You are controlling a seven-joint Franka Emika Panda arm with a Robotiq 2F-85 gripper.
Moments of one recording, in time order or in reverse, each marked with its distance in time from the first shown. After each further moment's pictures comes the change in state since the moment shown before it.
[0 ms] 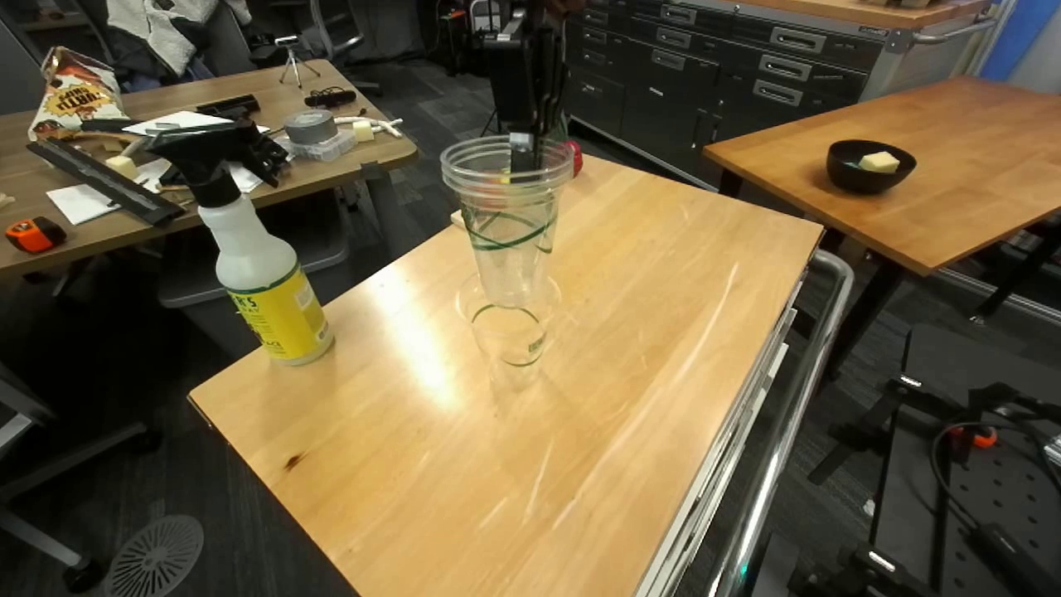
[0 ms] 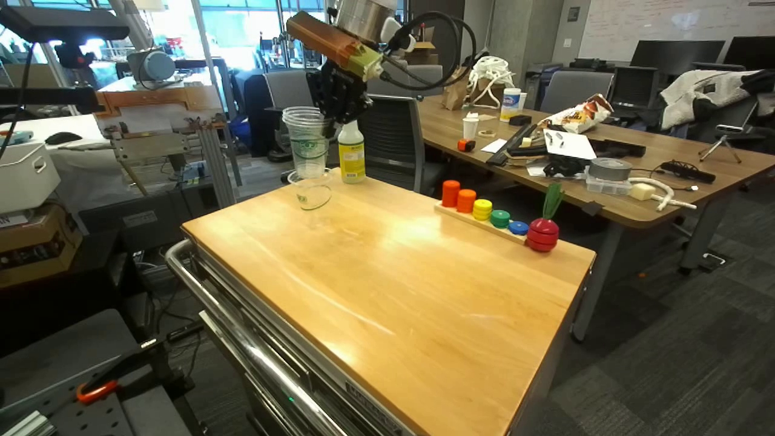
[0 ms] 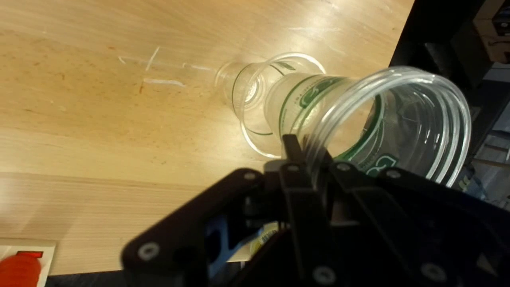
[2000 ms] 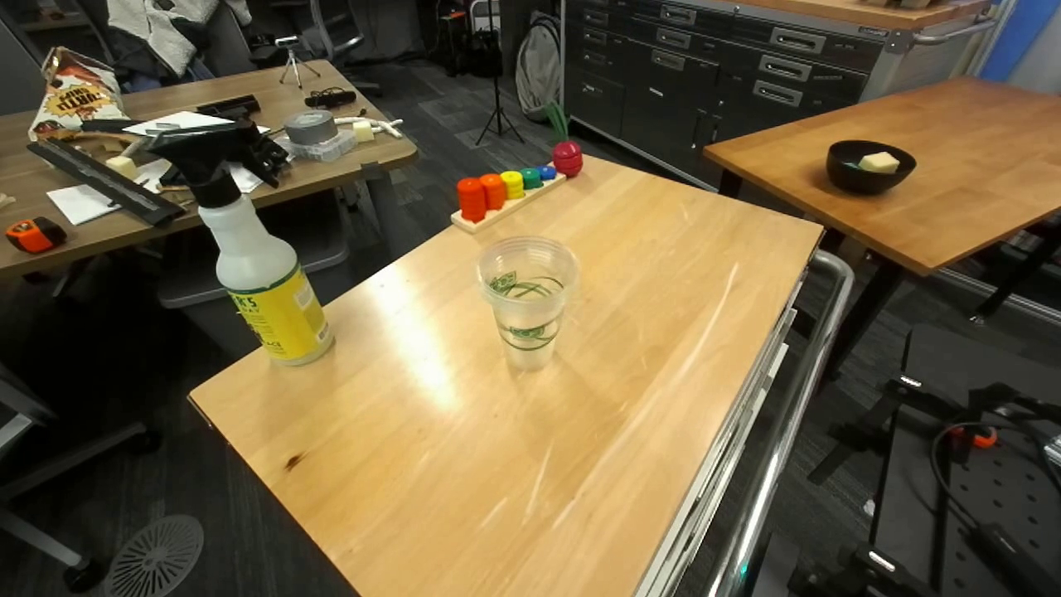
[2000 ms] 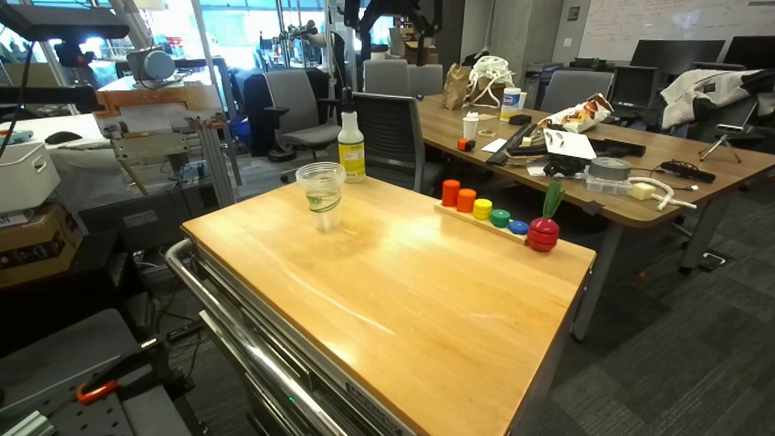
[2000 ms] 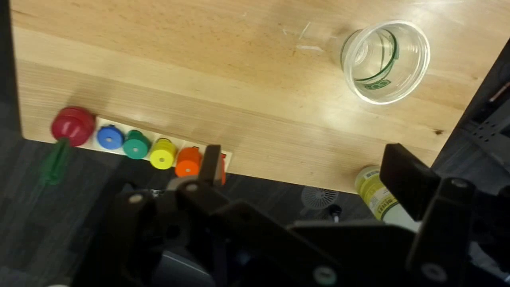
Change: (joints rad) arm -0.013 -0.123 -0.095 0.142 -0.300 -0.076 0.109
